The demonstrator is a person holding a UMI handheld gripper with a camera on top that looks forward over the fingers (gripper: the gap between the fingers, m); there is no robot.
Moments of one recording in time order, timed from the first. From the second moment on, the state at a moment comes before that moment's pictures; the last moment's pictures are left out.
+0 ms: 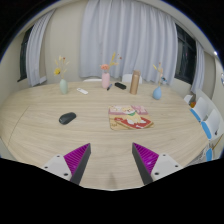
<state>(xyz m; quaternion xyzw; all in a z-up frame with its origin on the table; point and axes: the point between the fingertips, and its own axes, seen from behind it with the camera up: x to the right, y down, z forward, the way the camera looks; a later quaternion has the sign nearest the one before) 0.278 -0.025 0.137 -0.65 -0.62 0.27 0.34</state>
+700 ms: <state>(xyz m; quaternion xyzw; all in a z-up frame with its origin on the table) 0.246 -0.188 0.097 -0.62 -0.65 0.31 0.31</state>
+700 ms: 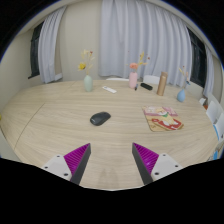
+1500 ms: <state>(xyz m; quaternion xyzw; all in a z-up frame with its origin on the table) 0.052 -0.267 -0.004 -0.65 -0.64 0.29 0.30</state>
